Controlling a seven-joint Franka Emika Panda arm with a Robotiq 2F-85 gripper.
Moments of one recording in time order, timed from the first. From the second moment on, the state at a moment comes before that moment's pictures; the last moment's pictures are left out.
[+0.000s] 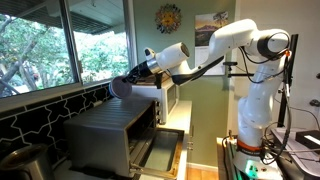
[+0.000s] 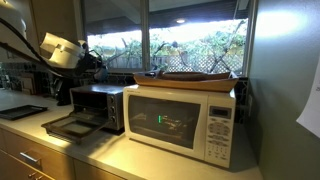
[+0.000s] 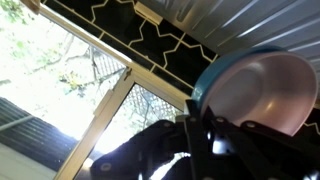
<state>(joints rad) 0.02 -0.29 0.20 -2.18 -1.28 3.01 0.79</state>
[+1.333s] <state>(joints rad) -0.05 -0.28 0.00 -2.15 -1.47 3.70 0.42</state>
